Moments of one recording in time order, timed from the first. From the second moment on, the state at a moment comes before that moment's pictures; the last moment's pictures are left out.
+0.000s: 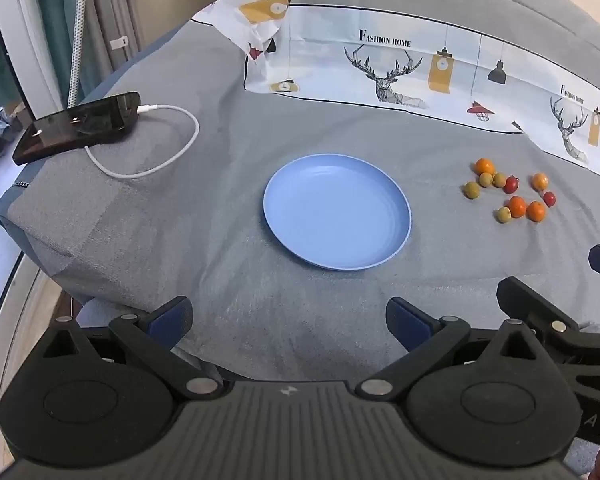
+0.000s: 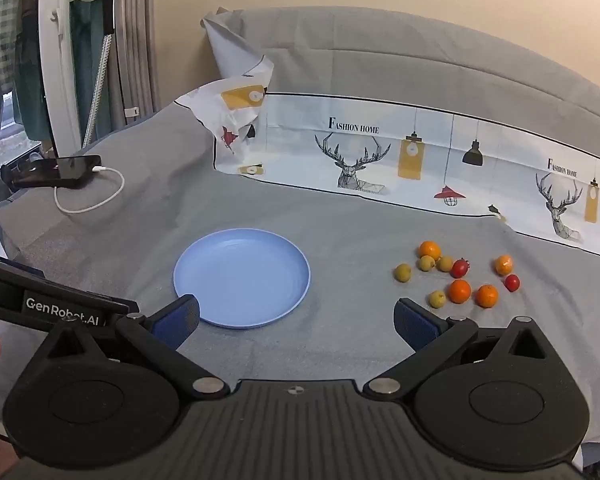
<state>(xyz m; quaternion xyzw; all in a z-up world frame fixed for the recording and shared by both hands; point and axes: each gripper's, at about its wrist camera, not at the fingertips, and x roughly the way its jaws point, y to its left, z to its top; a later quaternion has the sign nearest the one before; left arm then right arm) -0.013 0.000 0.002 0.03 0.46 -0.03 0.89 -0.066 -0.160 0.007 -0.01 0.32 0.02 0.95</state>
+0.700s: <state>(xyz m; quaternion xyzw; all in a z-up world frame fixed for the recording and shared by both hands) -0.014 0.001 0.003 0.04 0.45 -0.03 0.89 -0.066 -0.159 0.004 0.00 0.32 0.03 0.95</state>
